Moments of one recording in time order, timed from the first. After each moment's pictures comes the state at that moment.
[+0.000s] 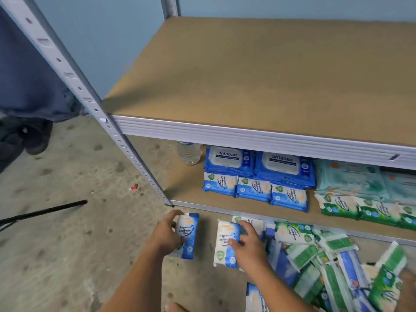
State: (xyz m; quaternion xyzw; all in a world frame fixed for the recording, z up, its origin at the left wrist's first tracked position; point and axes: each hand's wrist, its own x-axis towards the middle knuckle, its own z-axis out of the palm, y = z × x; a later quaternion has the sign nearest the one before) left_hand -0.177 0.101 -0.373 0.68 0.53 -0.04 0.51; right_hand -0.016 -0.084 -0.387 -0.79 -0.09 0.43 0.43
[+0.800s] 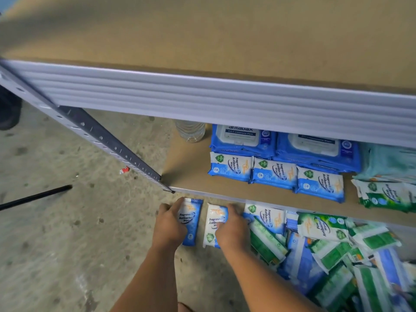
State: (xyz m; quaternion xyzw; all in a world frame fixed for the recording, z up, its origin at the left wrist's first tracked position) left_hand -0.167 0.120 -0.463 0.73 0.57 -0.05 0.38; right_hand -0.034 0.009 -0.451 -0.89 -0.16 0.38 0.17
